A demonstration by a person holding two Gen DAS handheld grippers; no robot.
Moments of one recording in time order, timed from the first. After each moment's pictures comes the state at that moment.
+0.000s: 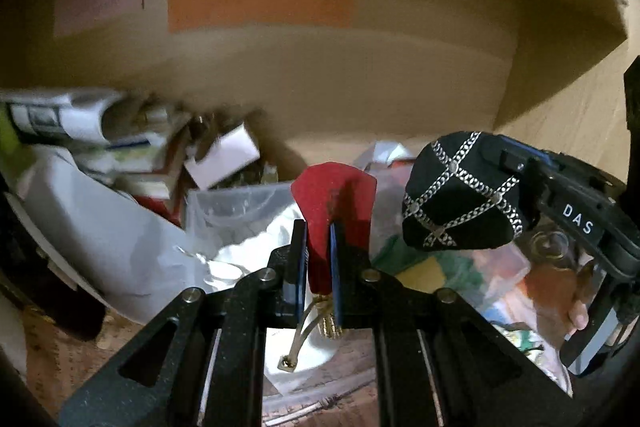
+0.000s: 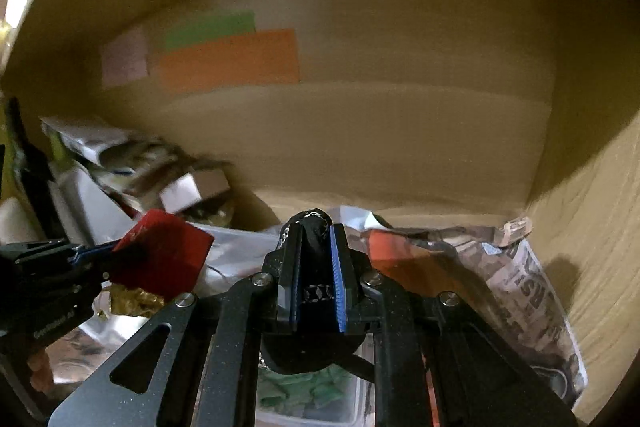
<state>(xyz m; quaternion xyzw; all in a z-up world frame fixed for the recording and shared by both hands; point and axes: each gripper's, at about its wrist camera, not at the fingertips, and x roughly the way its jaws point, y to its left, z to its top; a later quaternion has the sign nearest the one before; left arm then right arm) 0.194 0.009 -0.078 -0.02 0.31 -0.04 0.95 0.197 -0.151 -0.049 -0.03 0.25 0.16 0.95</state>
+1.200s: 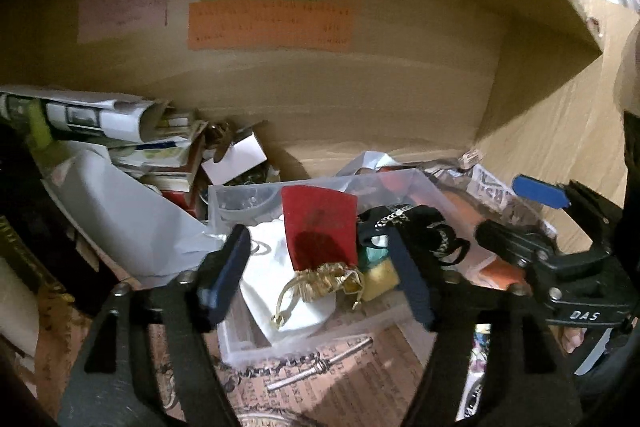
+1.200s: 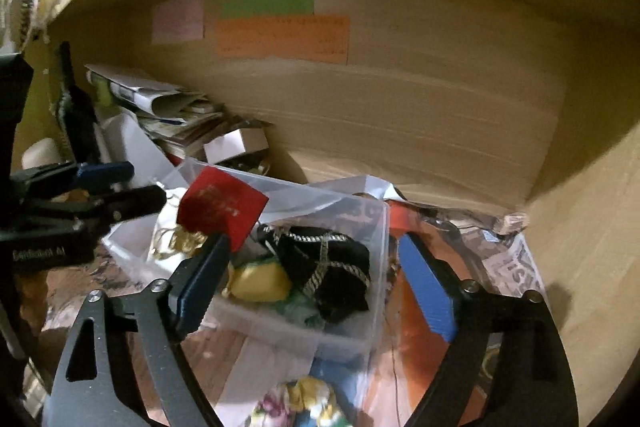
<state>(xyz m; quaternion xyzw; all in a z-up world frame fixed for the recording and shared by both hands) 0.145 0.020 -0.048 -0.04 0.28 -0.05 0.96 0.143 -0.153 -0.038 -0.09 0.28 0.21 0.93</state>
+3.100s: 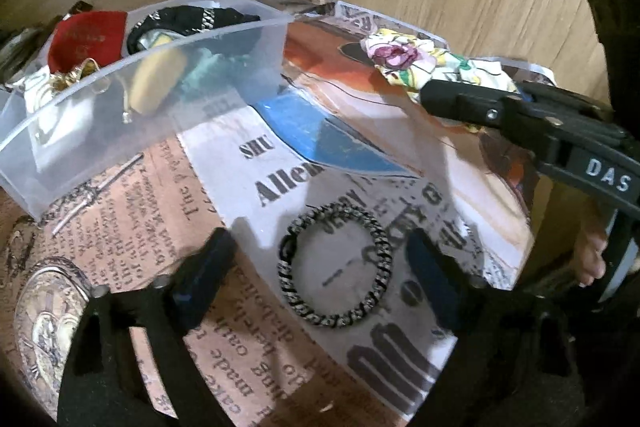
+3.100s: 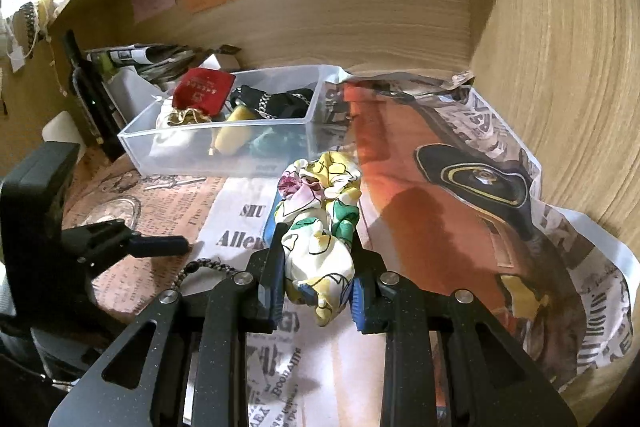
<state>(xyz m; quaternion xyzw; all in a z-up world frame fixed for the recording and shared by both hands) 0.078 -0.123 -0.163 0.04 0.42 -0.21 0.88 0.055 -0.251 -0.093 -0.01 0.36 0.18 0.91</state>
